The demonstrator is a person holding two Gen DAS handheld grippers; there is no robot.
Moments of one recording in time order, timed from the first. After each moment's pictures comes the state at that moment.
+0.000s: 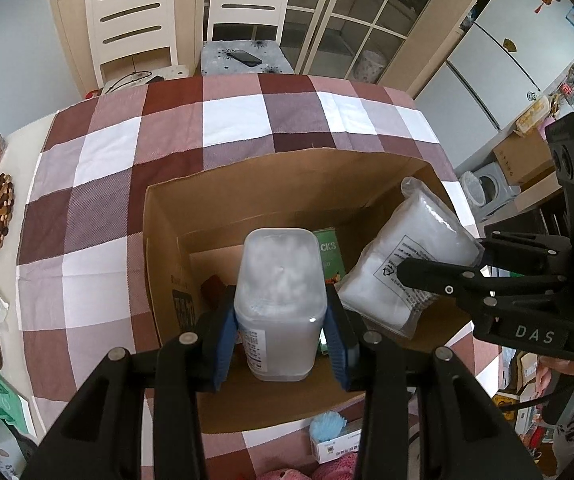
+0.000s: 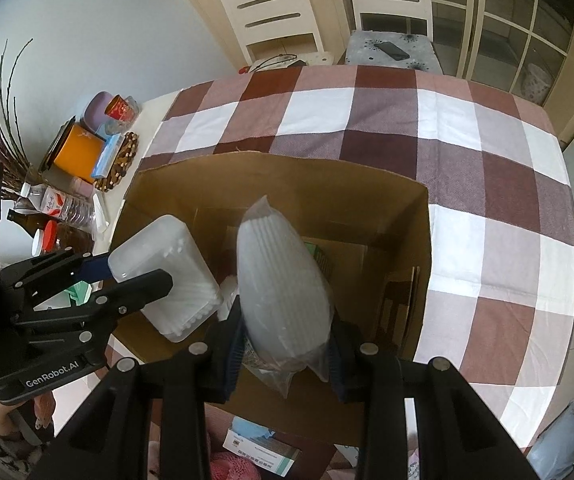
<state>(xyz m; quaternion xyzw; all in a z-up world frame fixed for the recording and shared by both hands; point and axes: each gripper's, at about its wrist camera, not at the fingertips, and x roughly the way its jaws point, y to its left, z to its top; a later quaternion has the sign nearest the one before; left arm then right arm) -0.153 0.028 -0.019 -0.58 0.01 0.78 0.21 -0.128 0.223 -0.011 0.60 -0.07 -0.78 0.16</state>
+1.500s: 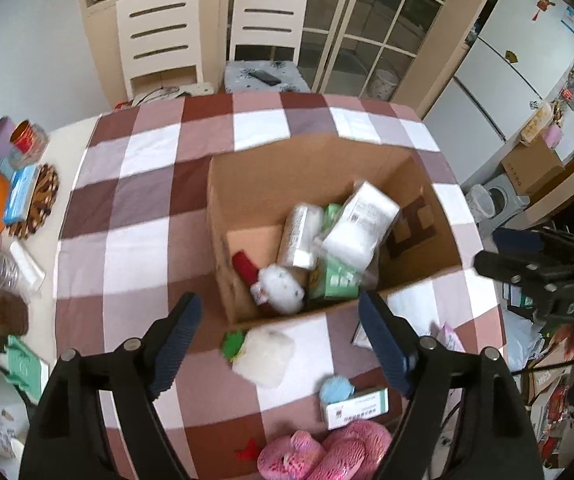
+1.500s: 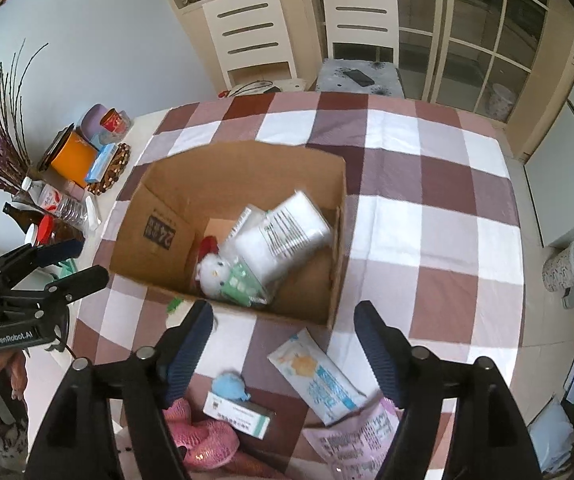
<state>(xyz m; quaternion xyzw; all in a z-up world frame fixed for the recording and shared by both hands) -0.084 -0.015 0.018 -0.56 0.02 0.81 0.18 -0.053 0.258 0.039 0.57 -0.04 -0.82 0.12</state>
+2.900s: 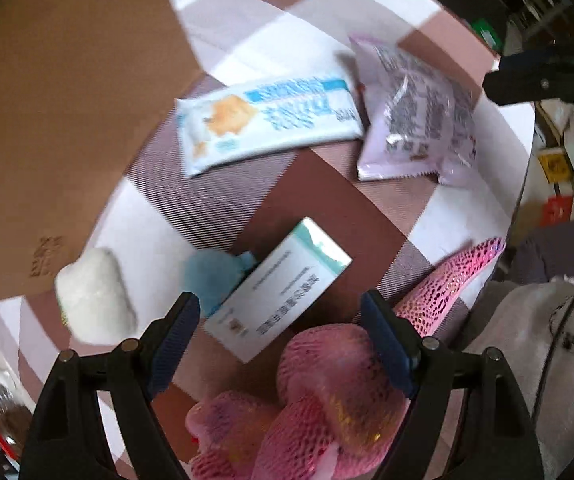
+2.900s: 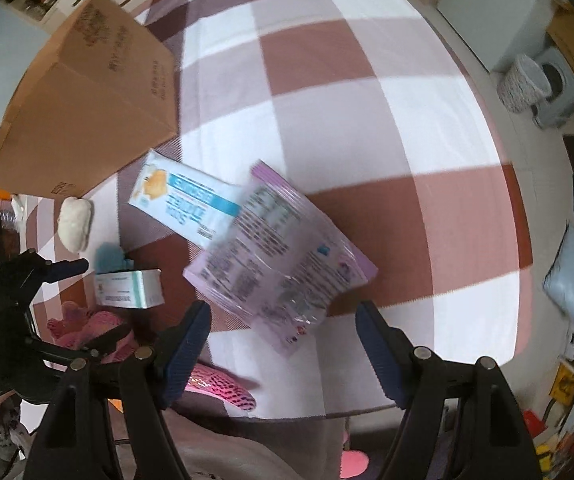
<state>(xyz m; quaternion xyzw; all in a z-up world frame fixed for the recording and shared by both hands) 0.058 0.142 -0.154 -0.62 0.36 0.59 0.38 0.097 0.372 -0.102 0.68 -0.18 -0.71 -0.03</state>
